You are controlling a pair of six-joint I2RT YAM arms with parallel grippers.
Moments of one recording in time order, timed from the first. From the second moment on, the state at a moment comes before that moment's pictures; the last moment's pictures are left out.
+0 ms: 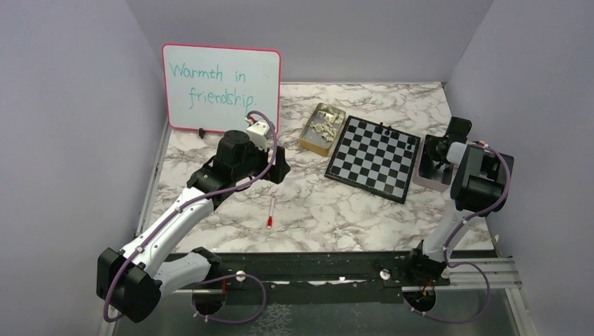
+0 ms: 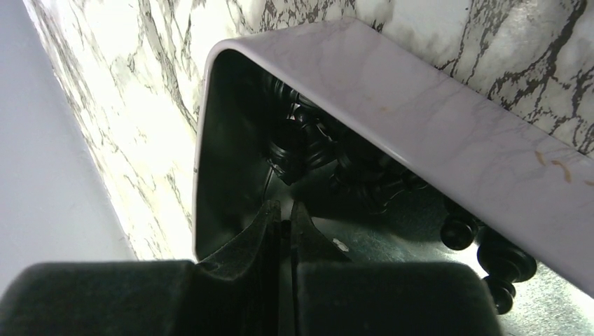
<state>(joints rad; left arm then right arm) -0.53 1.06 0.87 -0.29 0.17 -0.17 -0.35 1.90 1.07 0.01 0.08 1.28</state>
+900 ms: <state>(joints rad) -0.53 1.06 0.87 -0.29 0.17 -0.17 -0.34 1.63 0.99 0.15 0.15 0.77</state>
